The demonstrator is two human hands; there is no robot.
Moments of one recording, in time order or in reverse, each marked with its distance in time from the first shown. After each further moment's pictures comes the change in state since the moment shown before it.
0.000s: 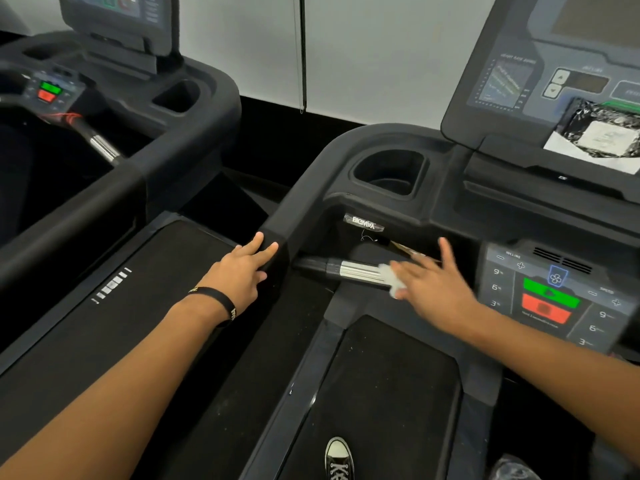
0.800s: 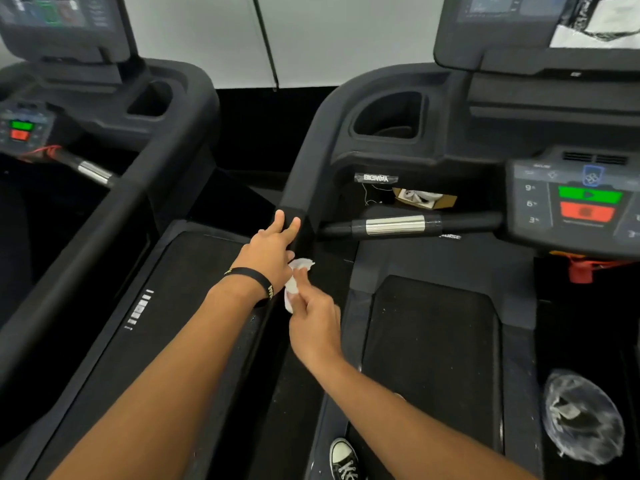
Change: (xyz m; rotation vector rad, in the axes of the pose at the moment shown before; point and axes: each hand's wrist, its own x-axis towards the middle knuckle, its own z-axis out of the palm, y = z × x) left_hand 0.005 -0.014 -0.004 0.065 -0.030 0.138; right_hand 0.028 -0.294 -0.080 1.597 0.226 0.691
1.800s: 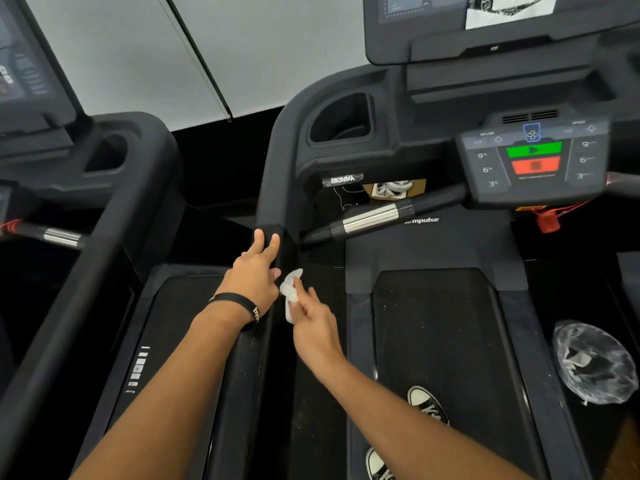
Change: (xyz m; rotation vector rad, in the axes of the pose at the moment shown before) left_hand 0.003 -0.011 0.000 0.028 -0.016 0.116; right_hand 0.008 0.027 0.026 0.225 0.048 0.167
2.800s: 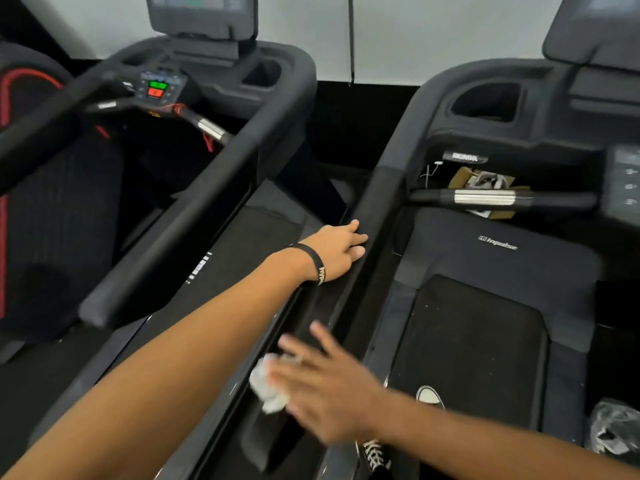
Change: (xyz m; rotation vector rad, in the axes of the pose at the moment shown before) left_hand -0.120 -0.041 -0.002 -0.174 -0.182 0.045; right_hand -0.169 0.054 0.025 -1.059 -0.656 -1.410
